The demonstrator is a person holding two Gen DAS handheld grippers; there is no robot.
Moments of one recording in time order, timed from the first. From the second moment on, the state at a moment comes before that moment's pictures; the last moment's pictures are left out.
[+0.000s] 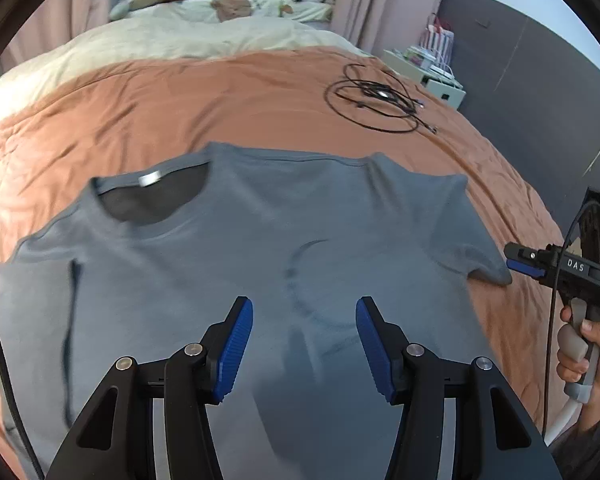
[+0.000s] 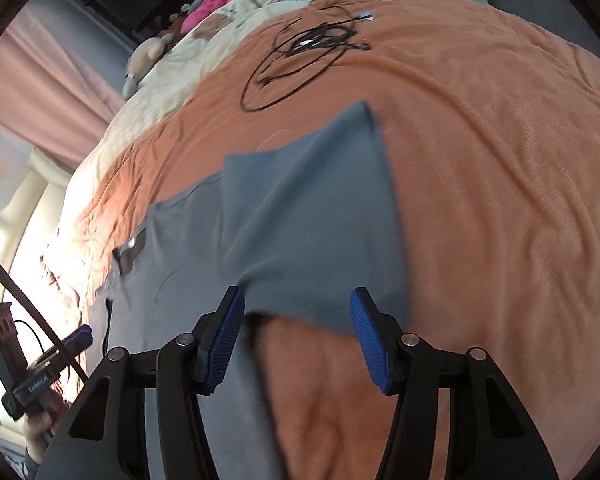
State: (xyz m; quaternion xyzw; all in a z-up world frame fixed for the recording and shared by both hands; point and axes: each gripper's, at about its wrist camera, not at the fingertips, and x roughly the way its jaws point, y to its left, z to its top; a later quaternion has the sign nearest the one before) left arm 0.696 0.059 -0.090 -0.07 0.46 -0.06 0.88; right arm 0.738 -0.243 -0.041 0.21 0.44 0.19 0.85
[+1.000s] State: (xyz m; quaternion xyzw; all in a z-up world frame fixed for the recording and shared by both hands) left arm 0.792 -0.063 -0.159 -0.07 0.50 -0.14 0.85; right arm 0.800 -0.279 -0.089 0.32 0.43 0.23 0.81
